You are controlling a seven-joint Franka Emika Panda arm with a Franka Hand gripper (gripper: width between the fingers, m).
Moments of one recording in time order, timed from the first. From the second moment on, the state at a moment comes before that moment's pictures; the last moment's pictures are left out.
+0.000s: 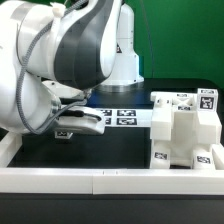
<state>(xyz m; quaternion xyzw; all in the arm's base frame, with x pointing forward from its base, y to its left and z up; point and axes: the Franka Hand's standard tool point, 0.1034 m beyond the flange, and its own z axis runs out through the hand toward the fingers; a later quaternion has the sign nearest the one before) 0.430 -0.124 0.007 -0.87 0.12 0.48 0.08</state>
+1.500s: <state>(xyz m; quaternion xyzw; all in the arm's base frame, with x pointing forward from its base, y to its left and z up) 0.499 -0.074 0.112 -0.97 0.10 0.23 0.06</state>
